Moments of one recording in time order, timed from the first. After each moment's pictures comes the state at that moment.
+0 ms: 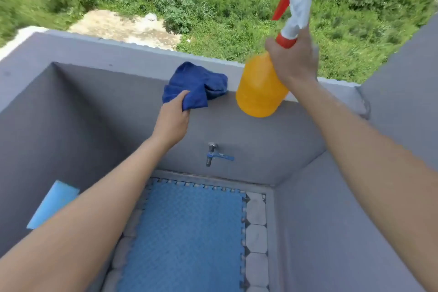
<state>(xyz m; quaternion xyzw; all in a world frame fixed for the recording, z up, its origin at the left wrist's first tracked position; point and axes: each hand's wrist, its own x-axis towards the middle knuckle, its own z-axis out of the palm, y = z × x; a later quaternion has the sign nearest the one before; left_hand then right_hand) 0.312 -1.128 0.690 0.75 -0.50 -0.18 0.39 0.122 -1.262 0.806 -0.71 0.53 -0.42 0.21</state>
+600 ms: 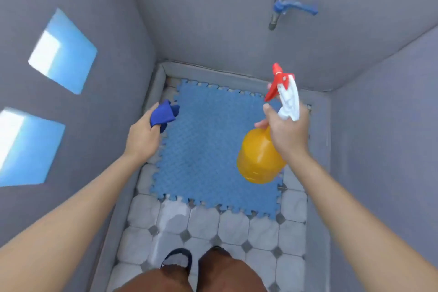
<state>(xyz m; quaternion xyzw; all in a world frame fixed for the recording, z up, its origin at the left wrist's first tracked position) 0.366 -0.814 0.359 0.83 -0.37 -0.32 0.27 0.108 -0.946 0.435 -0.61 0.55 -0.32 0.46</state>
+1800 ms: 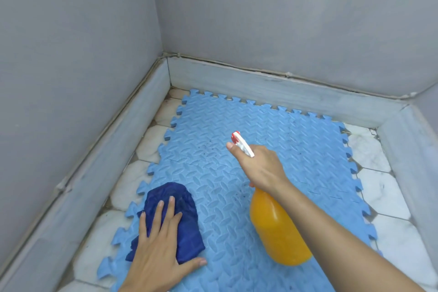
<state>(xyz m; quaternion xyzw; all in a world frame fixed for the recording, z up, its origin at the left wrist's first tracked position) 0.317 -0.694 -0.095 0.80 -0.59 -0.10 0.08 0.188 -0.920 0.050 -0.74 0.55 -0.10 0.38</state>
